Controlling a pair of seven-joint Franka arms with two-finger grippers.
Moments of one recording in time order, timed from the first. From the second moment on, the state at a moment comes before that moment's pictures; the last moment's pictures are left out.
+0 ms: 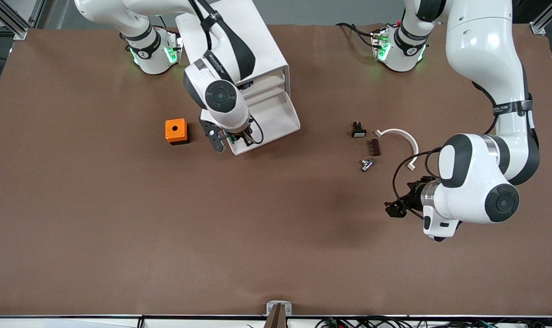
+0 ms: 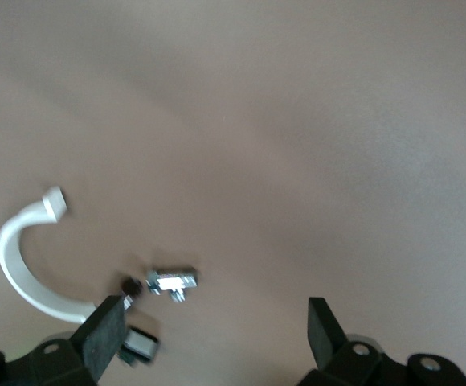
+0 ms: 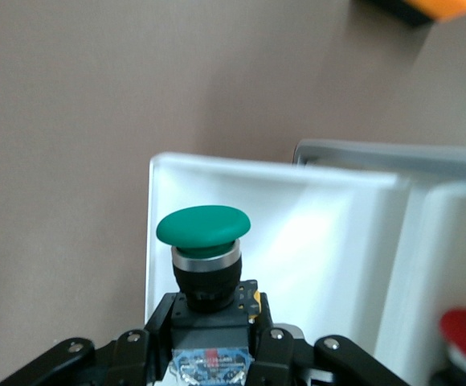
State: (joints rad) left arm -0.39 0.70 0.32 -1.22 -0.36 1.65 -0.63; right arm 0.74 0.39 0.00 -1.81 0.19 2.05 1.72
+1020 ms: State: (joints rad) left arm -0.52 0.63 0.30 -1.34 -0.22 1.86 -0.46; right arm 0.87 0.46 -0.01 -1.80 0.20 2.15 1.88
